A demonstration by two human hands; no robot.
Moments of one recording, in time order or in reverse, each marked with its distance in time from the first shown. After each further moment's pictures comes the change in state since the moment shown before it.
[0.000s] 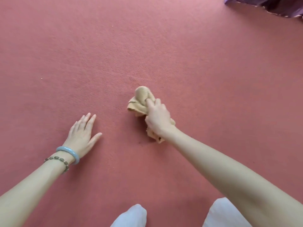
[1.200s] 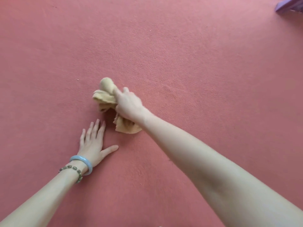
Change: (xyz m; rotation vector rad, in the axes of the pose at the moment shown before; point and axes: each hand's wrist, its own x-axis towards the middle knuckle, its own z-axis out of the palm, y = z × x) left_hand -0.006 -0.057 0.007 0.013 -0.056 -0.243; right_hand 0.098 -0.171 0.049 0.075 -0.212 -0.388
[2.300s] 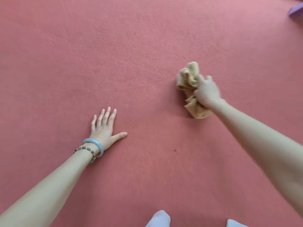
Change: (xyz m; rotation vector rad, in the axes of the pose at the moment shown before) left_hand 0.000 -0.001 0.001 -0.010 -0.015 0.012; right_hand -0.054 0.157 -0.081 -0.230 0.246 0.363
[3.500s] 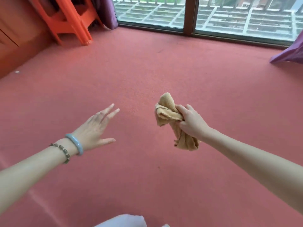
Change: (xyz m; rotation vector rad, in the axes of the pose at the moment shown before) left_hand -0.092 0.077 -0.197 0.207 0.293 0.362; right_hand -0.085 0.013 -0.133 0.407 -0.120 -0.452
